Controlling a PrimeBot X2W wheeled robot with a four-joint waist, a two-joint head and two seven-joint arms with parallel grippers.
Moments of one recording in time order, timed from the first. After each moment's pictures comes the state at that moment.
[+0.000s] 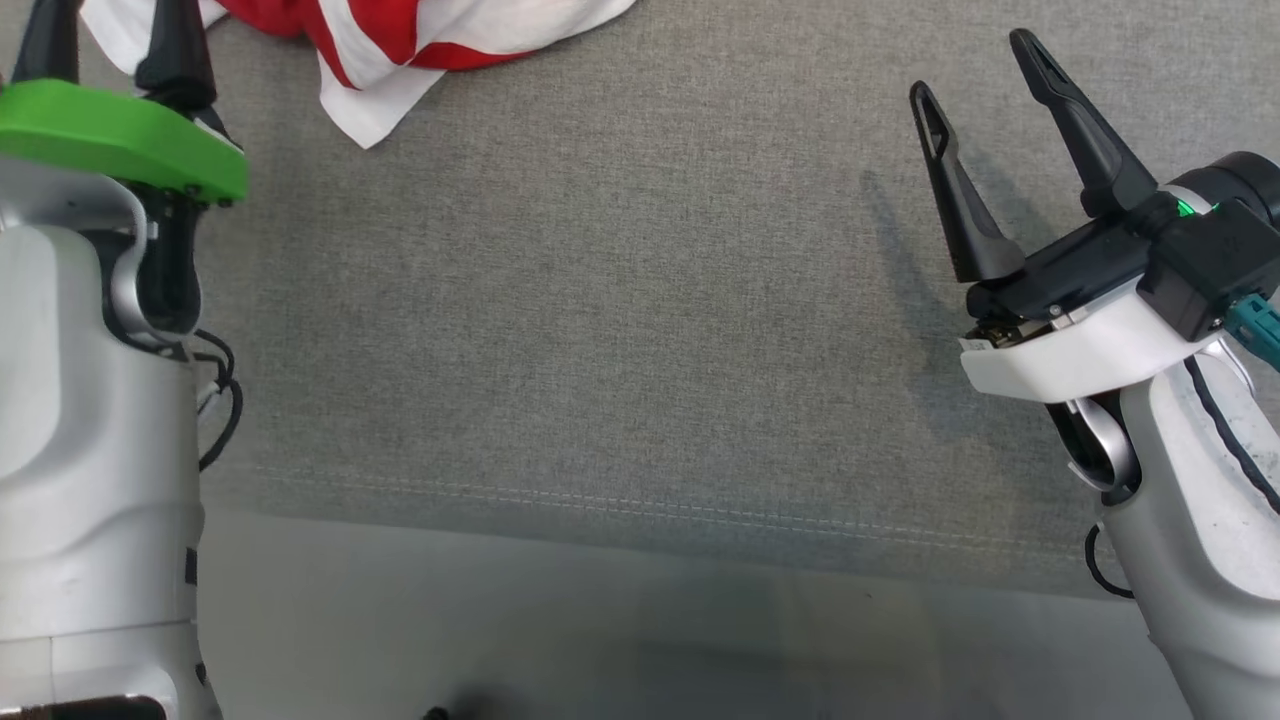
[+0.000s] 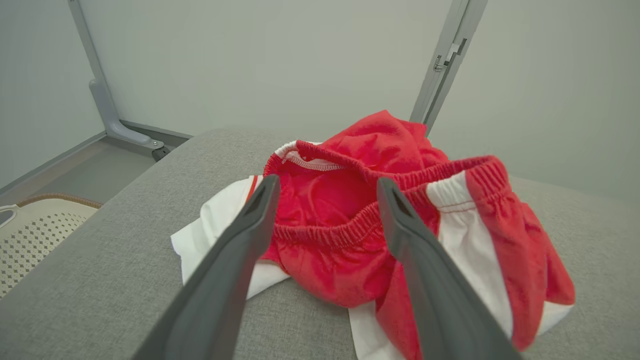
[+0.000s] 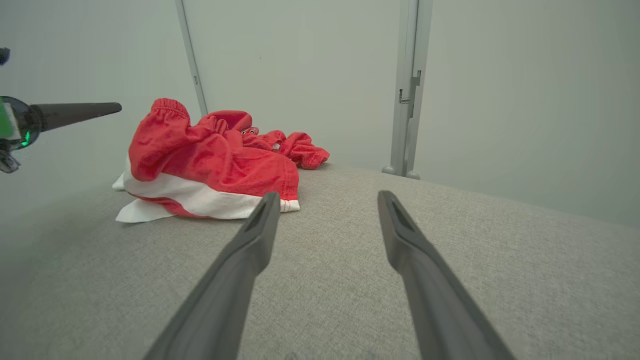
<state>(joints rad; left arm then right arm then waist) -0.78 0.08 -0.03 0.41 -0.44 -0.10 -0.10 -0.41 -0.24 0.30 -0.04 0.14 0.11 -0.25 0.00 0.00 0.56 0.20</state>
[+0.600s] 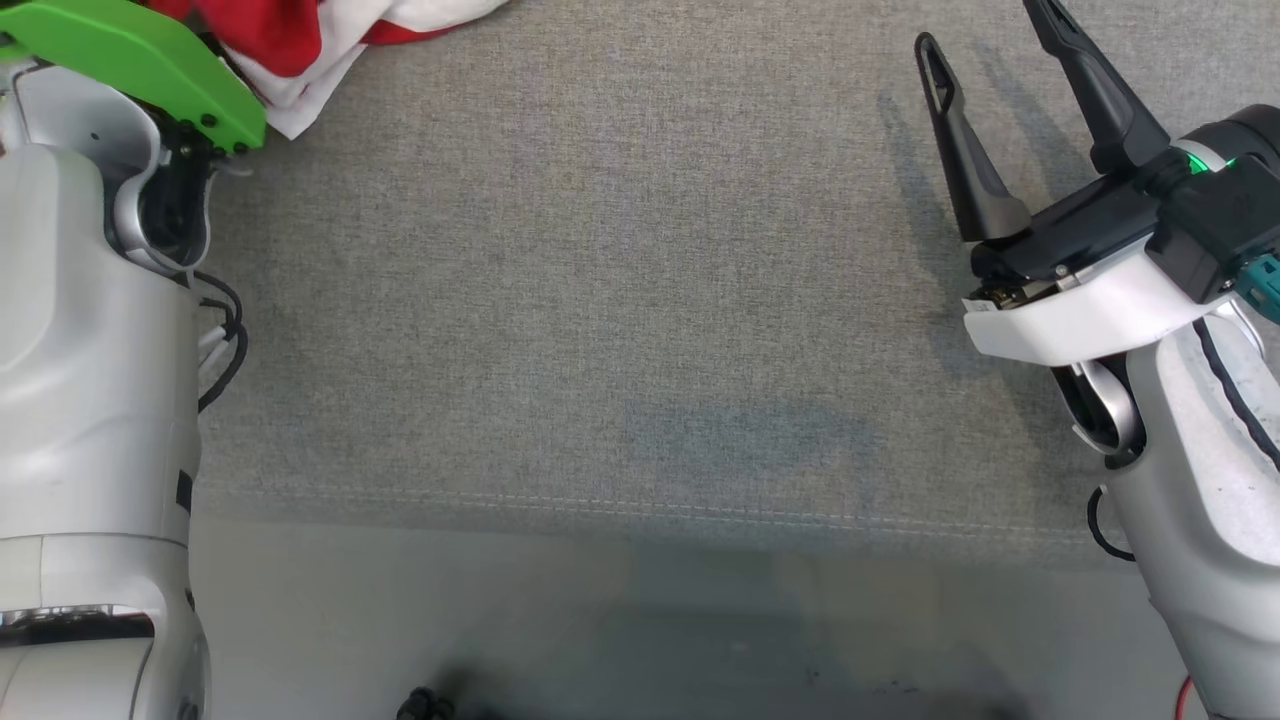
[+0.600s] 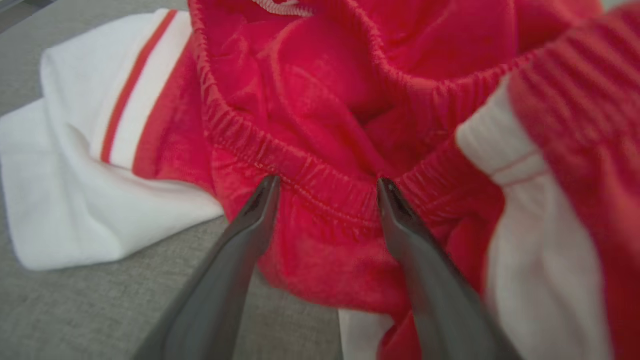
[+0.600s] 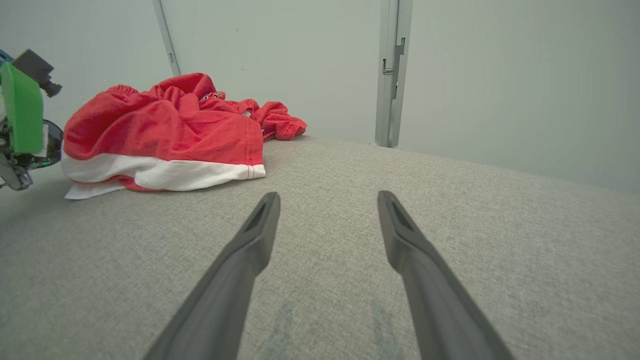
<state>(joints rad) -1.00 0.09 -0.08 0.75 -0.53 -0.12 0.09 -0.48 -0.24 0.29 -0.02 0.12 0.11 -0.25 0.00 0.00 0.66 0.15</state>
